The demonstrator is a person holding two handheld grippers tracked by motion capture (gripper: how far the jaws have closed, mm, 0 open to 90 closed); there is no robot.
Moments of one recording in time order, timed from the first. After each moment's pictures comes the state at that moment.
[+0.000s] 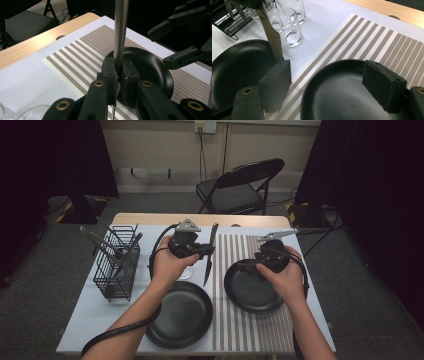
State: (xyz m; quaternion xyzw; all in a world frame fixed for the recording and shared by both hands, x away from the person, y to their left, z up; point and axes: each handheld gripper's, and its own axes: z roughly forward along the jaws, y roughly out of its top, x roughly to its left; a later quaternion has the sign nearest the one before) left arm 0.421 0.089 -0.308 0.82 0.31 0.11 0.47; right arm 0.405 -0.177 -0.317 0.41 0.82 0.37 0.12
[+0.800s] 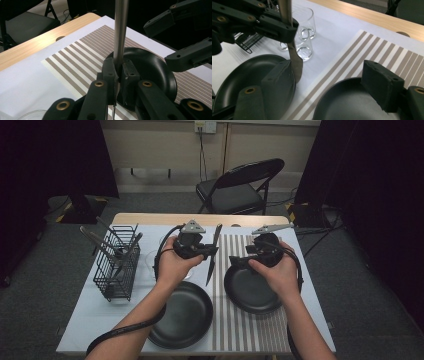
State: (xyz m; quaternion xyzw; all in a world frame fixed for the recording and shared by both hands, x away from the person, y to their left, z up) left arm 0.422 0.079 -0.312 0.82 0.31 0.12 0.47; right arm 0.409 -0.158 -0.301 0.40 0.81 0.41 0.11
